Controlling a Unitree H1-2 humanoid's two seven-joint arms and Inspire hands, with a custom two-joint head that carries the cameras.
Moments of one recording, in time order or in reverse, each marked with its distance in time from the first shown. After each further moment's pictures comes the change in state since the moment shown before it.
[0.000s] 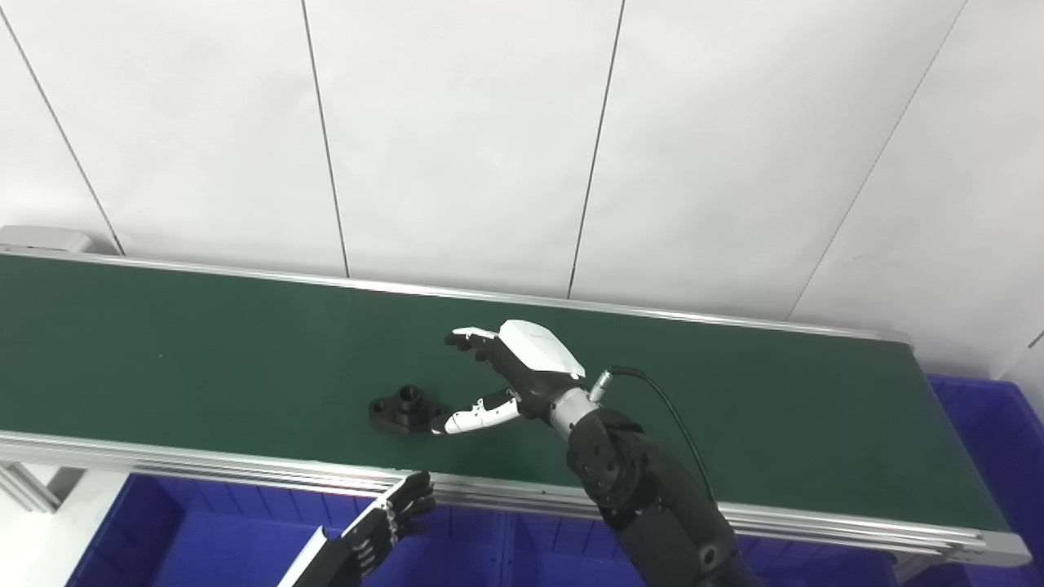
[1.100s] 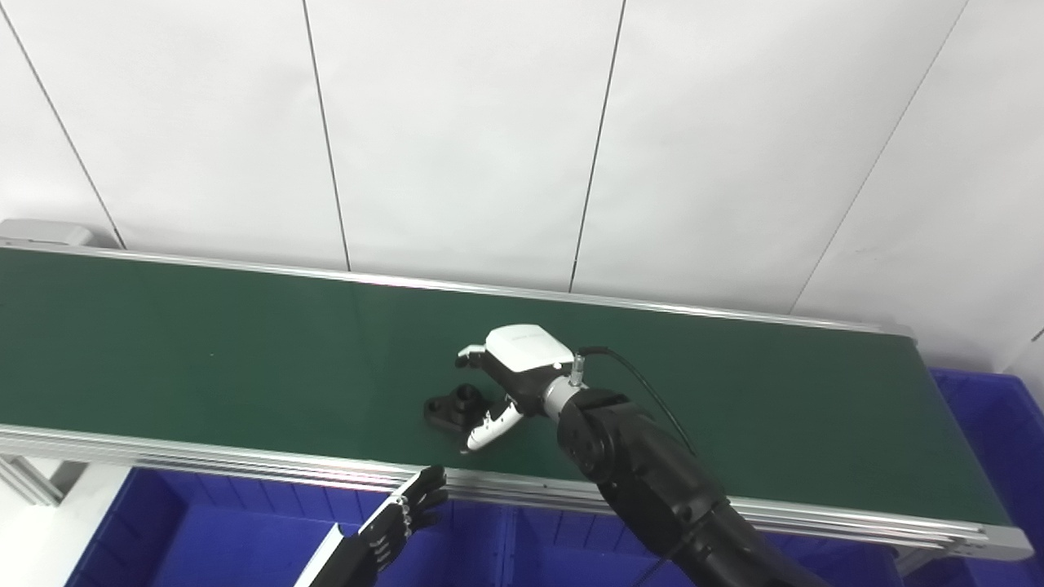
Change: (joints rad) left arm 0.026 0.024 -0.100 -0.039 0.034 0.000 0.129; right arm -0.110 -0.030 0.173 0.178 -0.159 -0.001 0.028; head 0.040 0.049
